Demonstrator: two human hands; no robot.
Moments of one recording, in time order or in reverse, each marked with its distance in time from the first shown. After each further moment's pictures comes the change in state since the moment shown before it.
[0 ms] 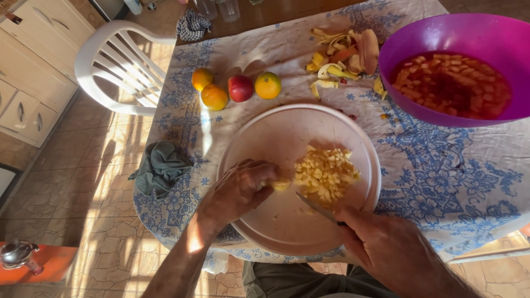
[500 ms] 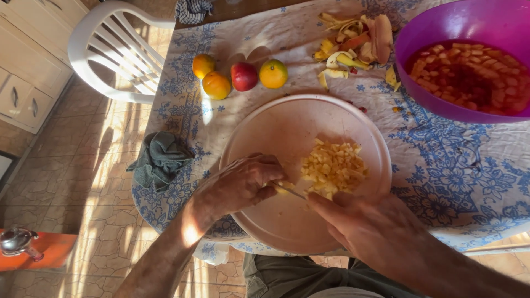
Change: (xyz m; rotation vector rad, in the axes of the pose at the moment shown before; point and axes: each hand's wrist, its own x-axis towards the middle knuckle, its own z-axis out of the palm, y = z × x) left_hand 0.006 -0.014 -0.006 -0.013 -0.258 0.031; right_hand 0.040 -0.034 -0.031 -0.169 -0.141 -0.207
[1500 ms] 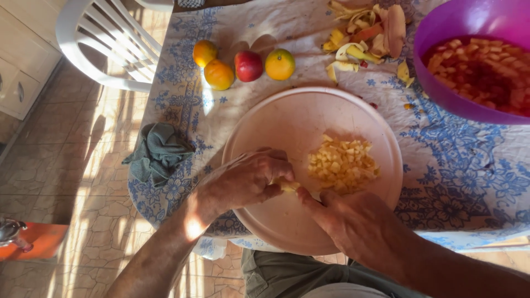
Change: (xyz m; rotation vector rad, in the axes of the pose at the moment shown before) left_hand 0.005 -0.003 -0.003 -0.058 -0.052 -0.083; right_hand 0.025 -0.002 0.039 -0.186 0.051 -0.244
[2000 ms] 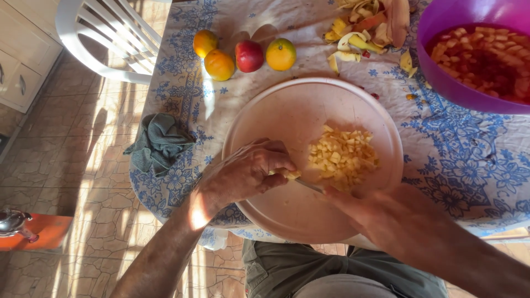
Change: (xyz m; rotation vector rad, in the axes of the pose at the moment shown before) left_hand -0.006 -0.006 0.010 -0.047 0.160 0.180; right_hand -0.020 0.013 -0.061 0.233 -0.481 0.380
